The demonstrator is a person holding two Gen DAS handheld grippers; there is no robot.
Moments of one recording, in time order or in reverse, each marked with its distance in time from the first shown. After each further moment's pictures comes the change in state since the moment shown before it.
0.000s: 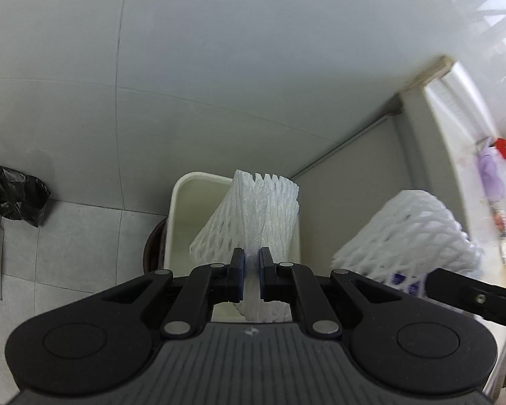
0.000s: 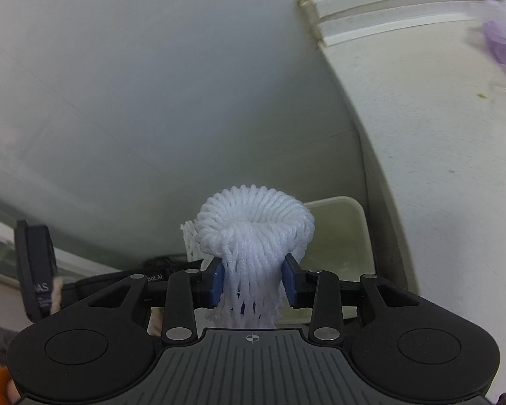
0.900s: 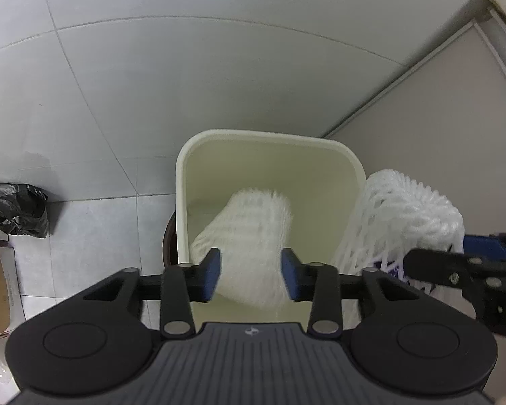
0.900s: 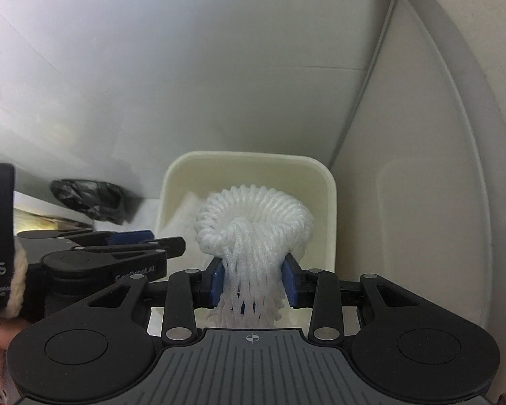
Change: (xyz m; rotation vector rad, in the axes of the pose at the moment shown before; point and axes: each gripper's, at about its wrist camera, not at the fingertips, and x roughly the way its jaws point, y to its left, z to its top) left arm 0.099 0.025 -0.002 0.145 0.160 0.117; right arm 0.157 -0.002 0.008 -0.182 0.239 -0.258
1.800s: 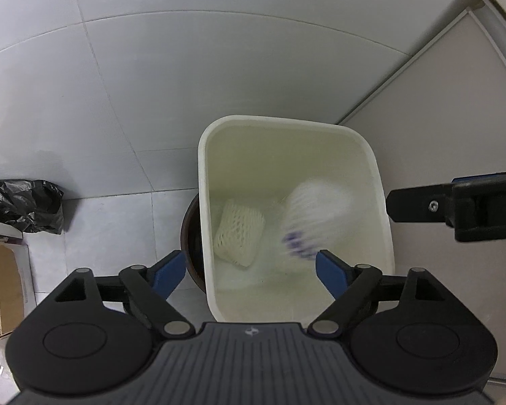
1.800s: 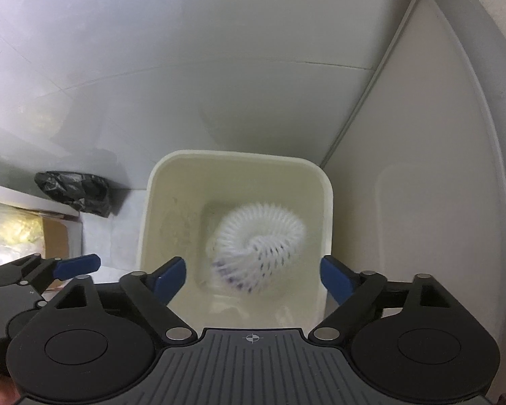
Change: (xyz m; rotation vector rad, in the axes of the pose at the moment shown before) left arm -0.001 0.008 -0.019 0.011 -0.006 0.046; right arm 0.034 0.014 0.013 -0.010 0.040 -0.026
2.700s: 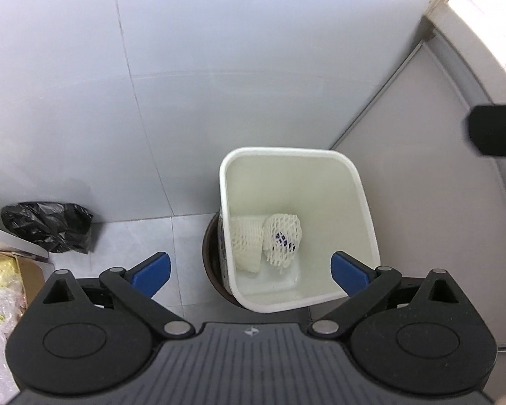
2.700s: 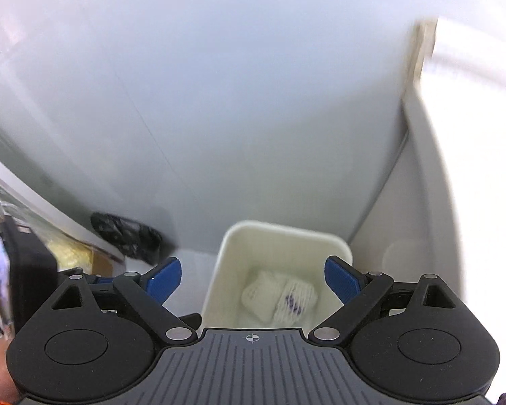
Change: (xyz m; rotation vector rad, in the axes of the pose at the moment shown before) left arm -0.067 -0.007 -0.018 0.038 -0.125 0.051; right arm -0.142 0.025 -0.041 -0.133 -0.368 0.104
